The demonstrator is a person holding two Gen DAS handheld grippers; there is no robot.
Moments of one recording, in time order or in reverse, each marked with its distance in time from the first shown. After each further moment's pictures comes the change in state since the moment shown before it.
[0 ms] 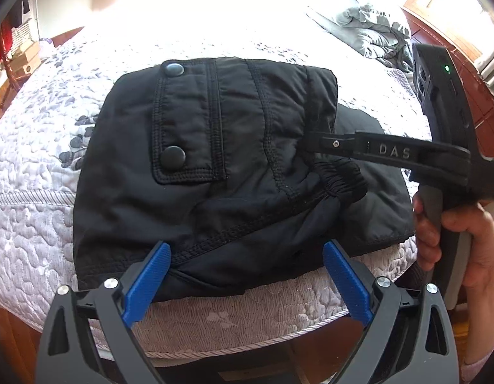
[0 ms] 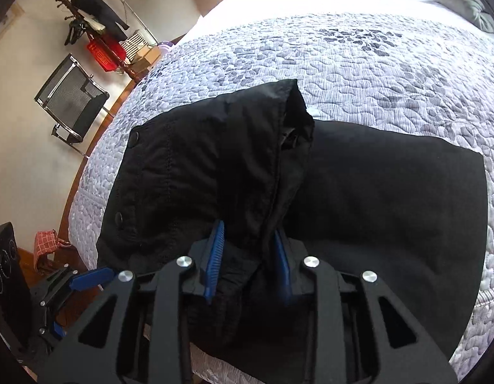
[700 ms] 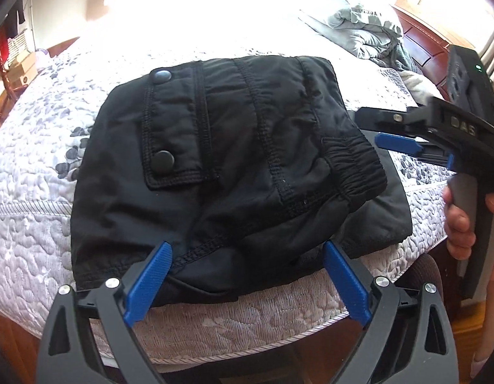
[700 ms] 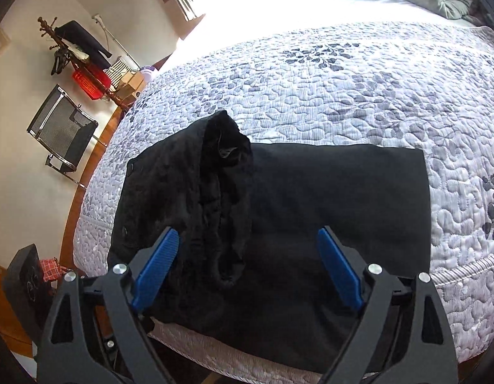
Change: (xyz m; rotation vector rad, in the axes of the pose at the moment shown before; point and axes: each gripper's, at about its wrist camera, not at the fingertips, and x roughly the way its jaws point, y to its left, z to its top) left arm 0.006 -0.013 -0.003 0.035 -0.029 -0.003; right arm -0.042 -0.031 0.009 0.104 -0.057 -0.036
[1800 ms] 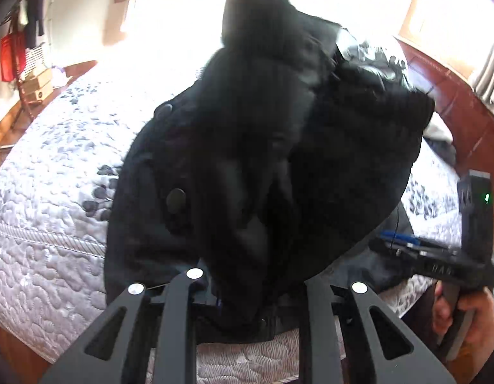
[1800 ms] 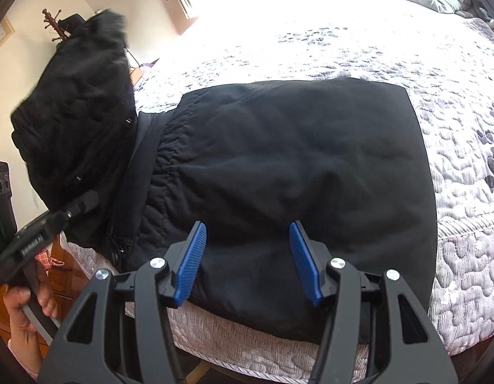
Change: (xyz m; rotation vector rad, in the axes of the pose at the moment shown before) left arm -0.032 0.051 0.009 0.001 -0.168 0.040; right arm -0.001 -0.014 -0.077 -0.032 -0.032 -0.034
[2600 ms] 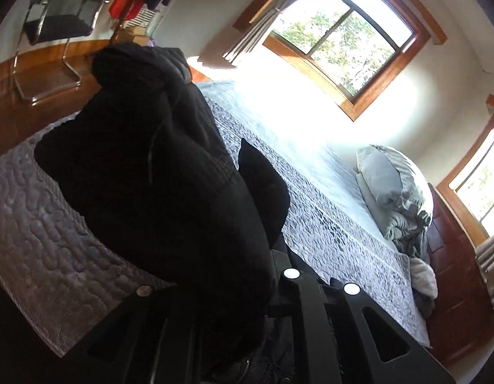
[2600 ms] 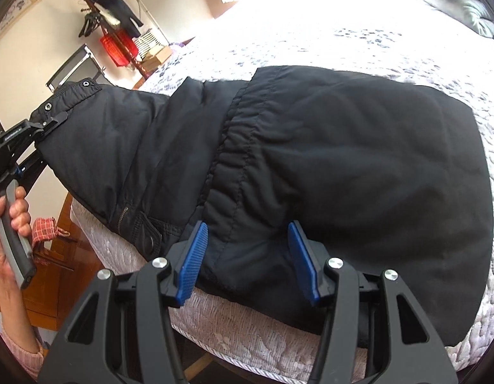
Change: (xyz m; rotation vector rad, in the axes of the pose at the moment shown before) left arm -0.086 0.162 0.006 -0.542 -0.346 -0.005; right arm 0.020 0.057 -0.006 -0.114 0.041 0.078
